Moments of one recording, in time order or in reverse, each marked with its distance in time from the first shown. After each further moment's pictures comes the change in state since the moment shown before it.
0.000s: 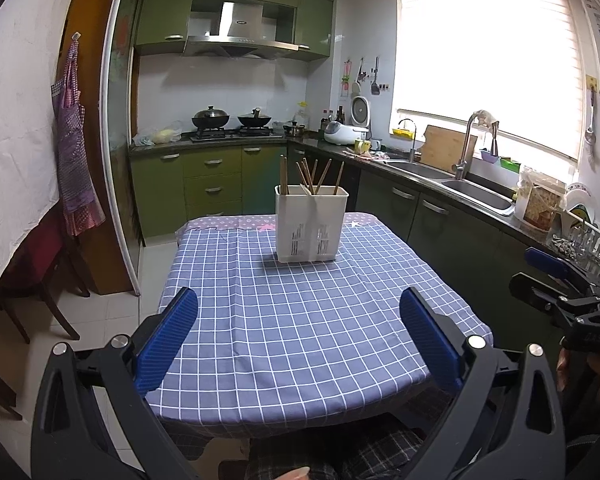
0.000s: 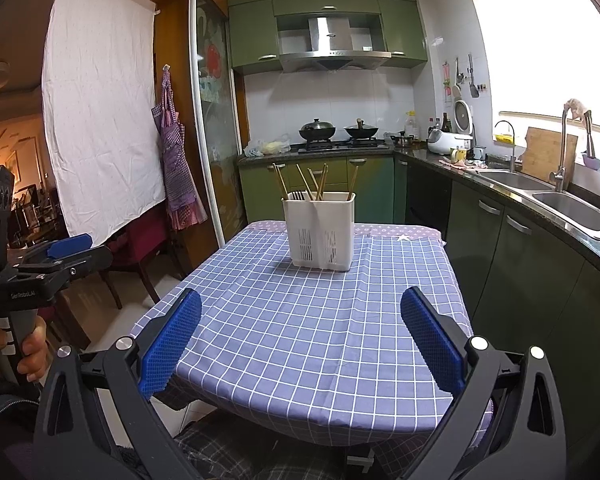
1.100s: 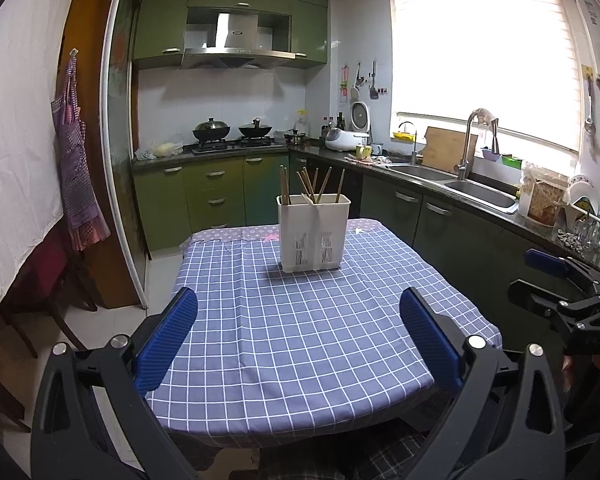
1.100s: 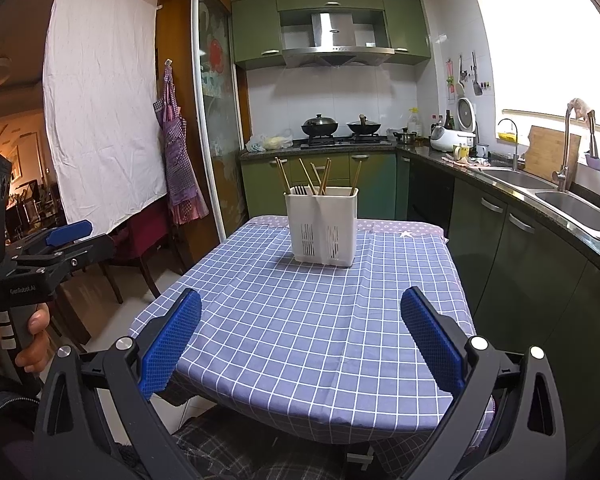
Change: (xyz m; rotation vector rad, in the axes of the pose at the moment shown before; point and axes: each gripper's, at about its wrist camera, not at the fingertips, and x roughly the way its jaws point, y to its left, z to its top) left arm 0.001 -0.004 0.002 0.044 -0.029 0.029; right arm 0.006 -0.005 -0.004 -0.012 0.014 0.009
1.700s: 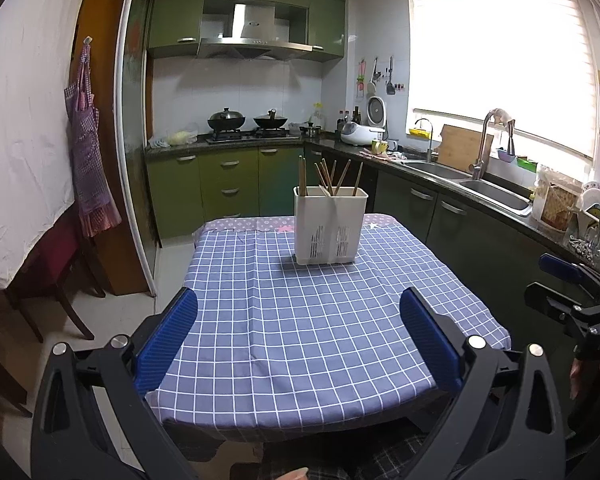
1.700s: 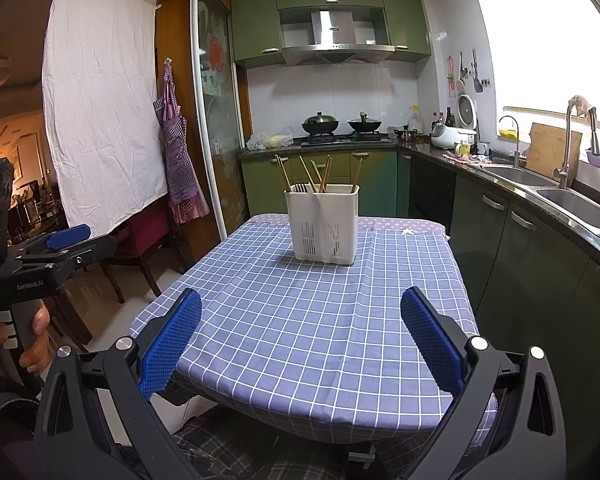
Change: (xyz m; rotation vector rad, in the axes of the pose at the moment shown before) left arm 0.007 0.010 -0.002 -0.038 0.030 0.042; right arm 0.005 -0.004 -0.003 0.004 0.009 0.005
